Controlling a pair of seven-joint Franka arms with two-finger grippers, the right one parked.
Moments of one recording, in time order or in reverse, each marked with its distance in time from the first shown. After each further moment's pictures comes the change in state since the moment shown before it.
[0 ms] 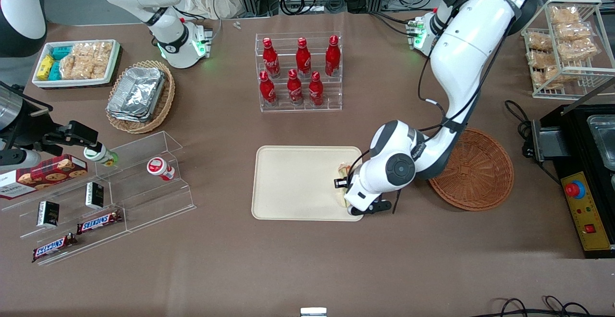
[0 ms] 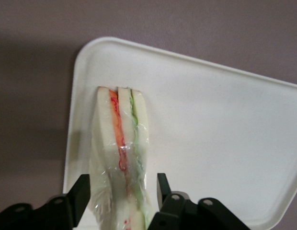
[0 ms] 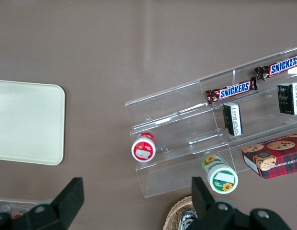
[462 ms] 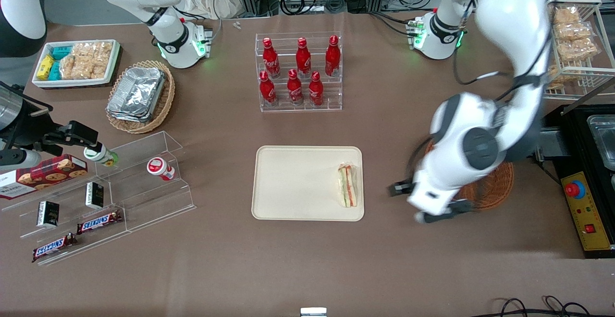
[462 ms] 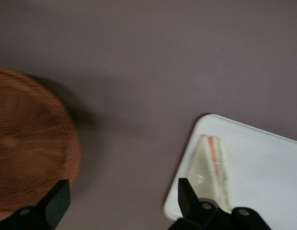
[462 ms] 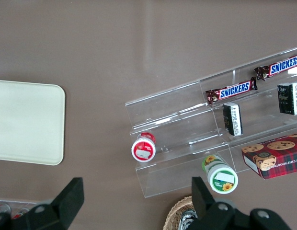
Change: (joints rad) arm 0.032 -0.311 0.252 0.019 0.062 -0.337 0.037
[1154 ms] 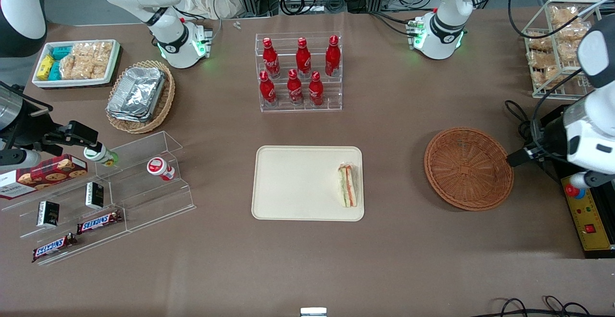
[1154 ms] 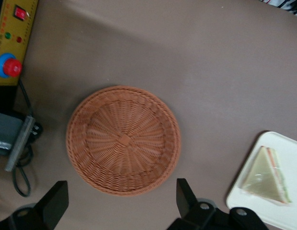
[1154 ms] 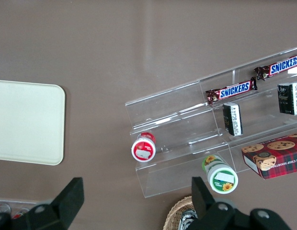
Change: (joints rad) arm 0.257 -0.283 0.032 -0.165 0.001 -0.067 0.239
